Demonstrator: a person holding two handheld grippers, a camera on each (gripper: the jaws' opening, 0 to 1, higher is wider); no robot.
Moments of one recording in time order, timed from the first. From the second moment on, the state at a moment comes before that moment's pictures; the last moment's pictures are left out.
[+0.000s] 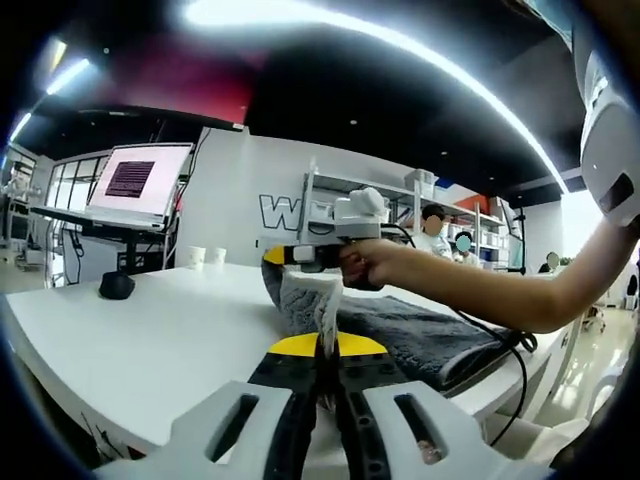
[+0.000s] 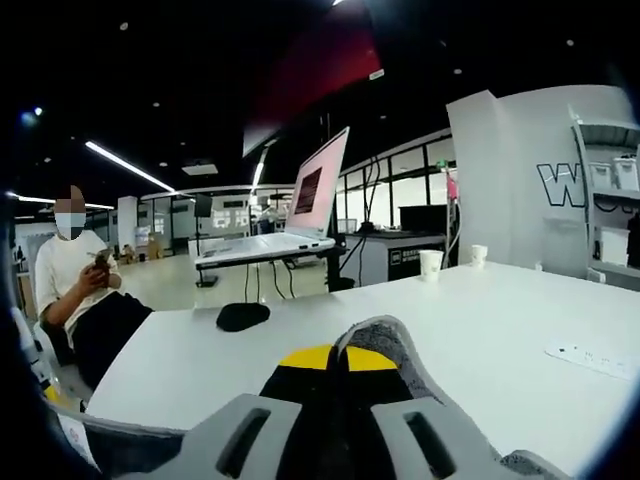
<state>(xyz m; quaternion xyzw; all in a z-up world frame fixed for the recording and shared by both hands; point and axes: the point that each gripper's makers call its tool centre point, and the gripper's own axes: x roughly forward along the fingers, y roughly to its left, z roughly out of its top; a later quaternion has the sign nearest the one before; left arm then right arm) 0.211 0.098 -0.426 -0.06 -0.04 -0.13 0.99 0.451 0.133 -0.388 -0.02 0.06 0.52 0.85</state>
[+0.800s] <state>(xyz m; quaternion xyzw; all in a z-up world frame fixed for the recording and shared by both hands) 0.205 0.122 -0.444 -0.07 -0.02 -0.09 0.99 0.460 0.146 -0.424 -0.01 0.11 0.51 0.85</state>
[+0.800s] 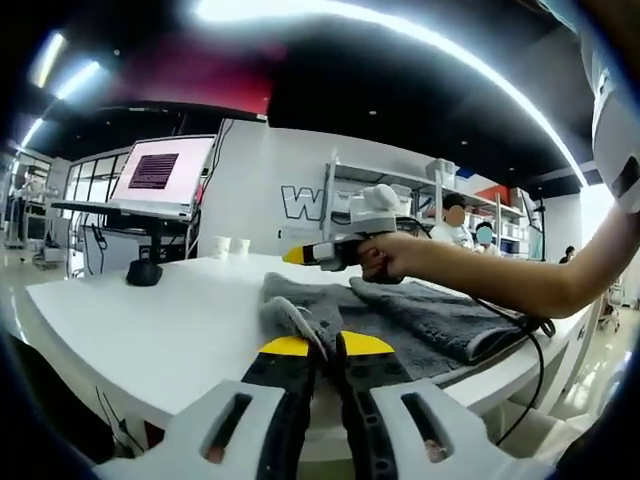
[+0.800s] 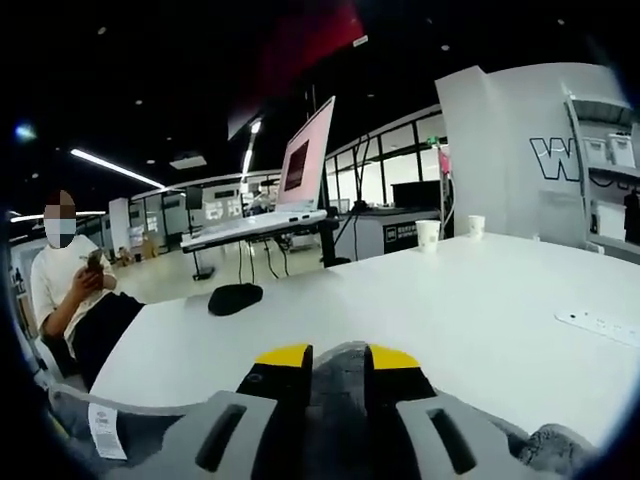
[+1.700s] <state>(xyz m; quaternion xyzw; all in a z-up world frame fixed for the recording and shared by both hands) 0.188 0.158 -0.422 0.00 -0.04 0.02 1.00 0.454 0.161 -0.444 -0.07 0.12 0.52 0.84</state>
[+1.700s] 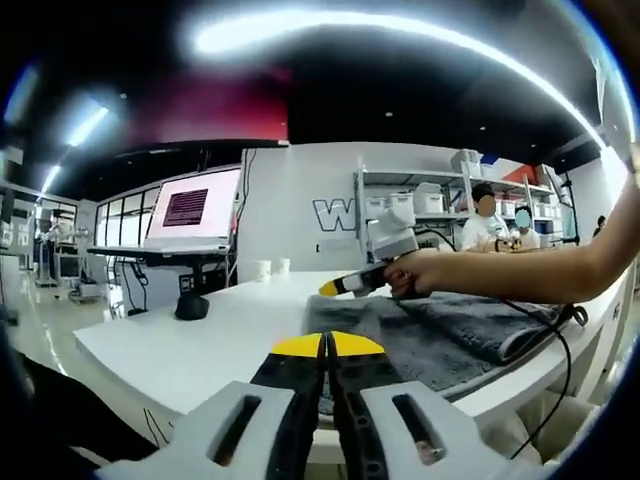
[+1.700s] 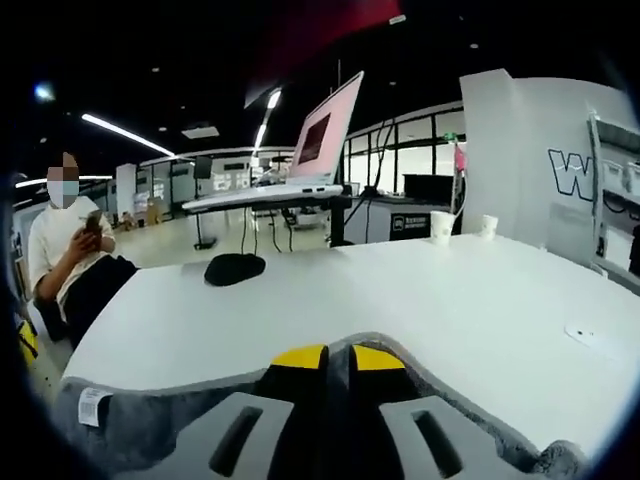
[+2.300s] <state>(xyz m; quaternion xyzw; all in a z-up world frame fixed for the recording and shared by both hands) 0.202 0.142 -0.471 0.01 0.04 -0.02 1.00 0.460 0.169 -0.480 -0.15 0.17 0.51 0.83</state>
